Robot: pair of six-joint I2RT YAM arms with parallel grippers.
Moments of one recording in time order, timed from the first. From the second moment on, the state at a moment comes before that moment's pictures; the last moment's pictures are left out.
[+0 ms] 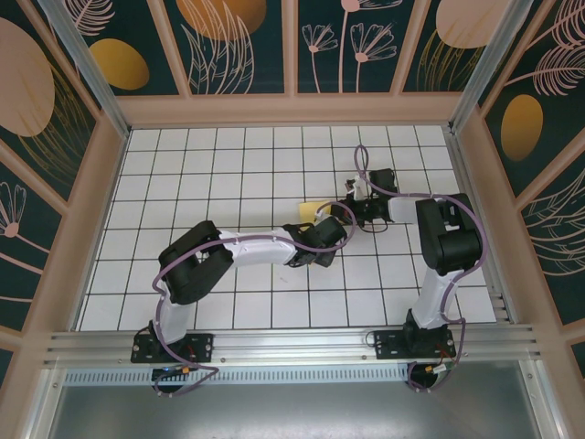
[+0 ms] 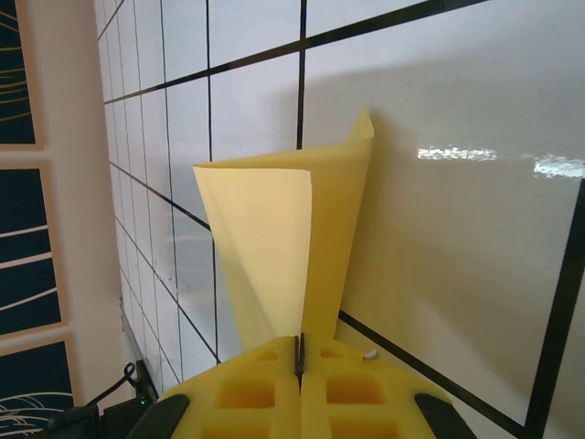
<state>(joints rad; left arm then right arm) -1.06 2.00 1.30 -0.38 -0.26 -0.57 0.22 1.87 0.94 -0.05 -0.89 0.50</state>
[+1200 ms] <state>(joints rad) -1.08 2.02 1.30 -0.40 -0.32 -0.57 0.22 1.91 1.01 -0.15 -0.87 0.52</state>
